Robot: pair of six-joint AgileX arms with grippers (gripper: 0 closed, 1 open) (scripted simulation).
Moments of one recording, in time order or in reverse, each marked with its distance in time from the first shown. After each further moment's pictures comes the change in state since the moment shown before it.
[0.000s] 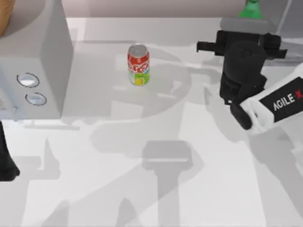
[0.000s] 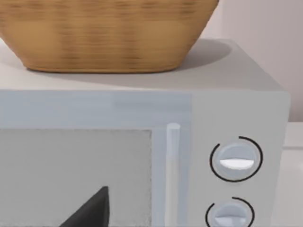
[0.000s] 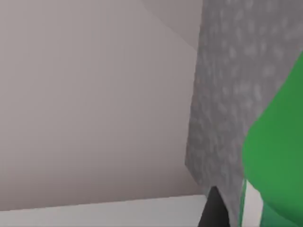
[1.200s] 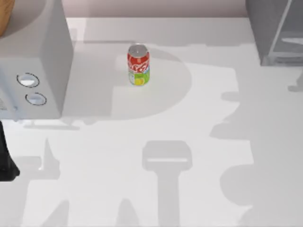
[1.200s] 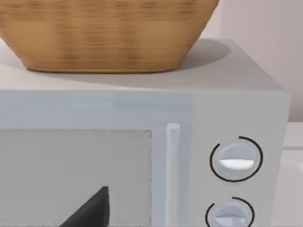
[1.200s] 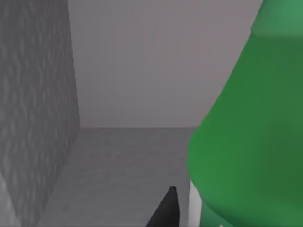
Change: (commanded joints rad) left arm 0.000 0.000 0.000 0.000 0.000 0.000; right arm -0.770 -0.549 -0.509 -0.039 -0.766 0.017
